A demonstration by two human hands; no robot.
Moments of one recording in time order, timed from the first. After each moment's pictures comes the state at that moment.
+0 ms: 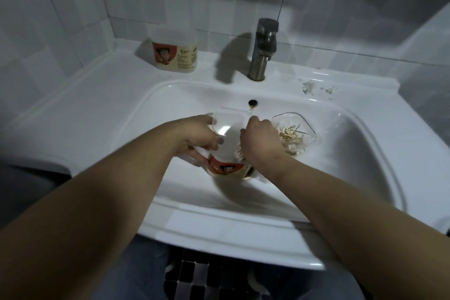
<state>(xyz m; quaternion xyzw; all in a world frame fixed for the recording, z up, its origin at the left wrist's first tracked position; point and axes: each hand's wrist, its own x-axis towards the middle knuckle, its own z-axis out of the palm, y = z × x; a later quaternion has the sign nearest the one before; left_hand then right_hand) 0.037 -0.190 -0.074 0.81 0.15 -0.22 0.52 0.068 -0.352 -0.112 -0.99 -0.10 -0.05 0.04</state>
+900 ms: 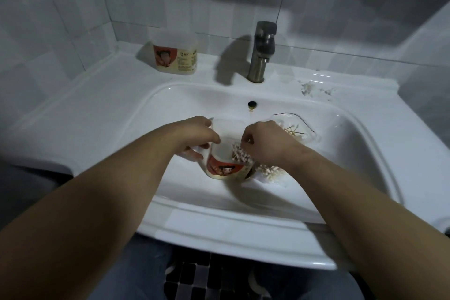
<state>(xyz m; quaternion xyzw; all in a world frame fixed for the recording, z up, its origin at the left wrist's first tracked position) 0.048 -0.186 -0.084 0.85 0.16 -0.19 0.47 0.062 -0.381 -0.084 -0.97 -0.21 0.05 0.13</state>
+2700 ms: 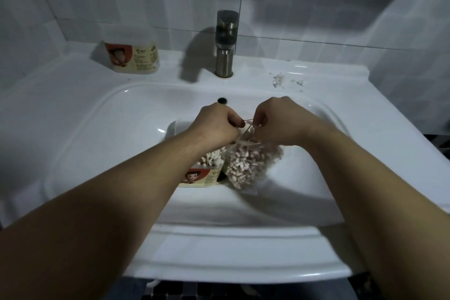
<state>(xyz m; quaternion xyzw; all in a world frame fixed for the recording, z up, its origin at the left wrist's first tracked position) 0.070 -0.288 -0.078 0.91 -0.02 -0.03 0.41 0.082 -0.454 -0.047 -0.98 -0.15 0.04 0.14</state>
